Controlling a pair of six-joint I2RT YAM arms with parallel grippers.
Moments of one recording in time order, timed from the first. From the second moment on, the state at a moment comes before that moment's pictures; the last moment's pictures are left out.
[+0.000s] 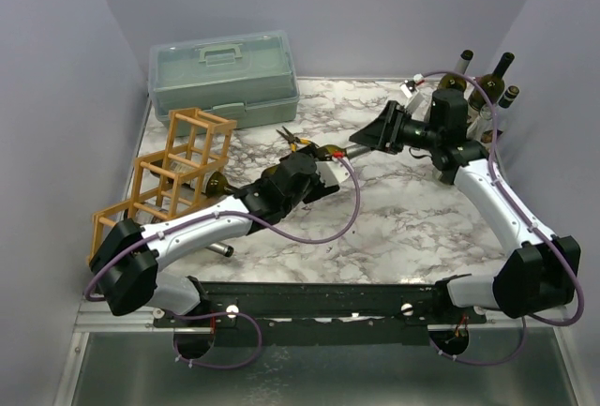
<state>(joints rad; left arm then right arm) -0.93 1.38 0.97 -0.03 -0.33 0.50 0.22 1.33 1.10 -0.14 -0.76 0.70</state>
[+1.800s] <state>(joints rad) -0.94 1.13 0.67 -0.06 -0.10 1.03 0.54 1.47 1.11 -0.63 -0.79 0.17</state>
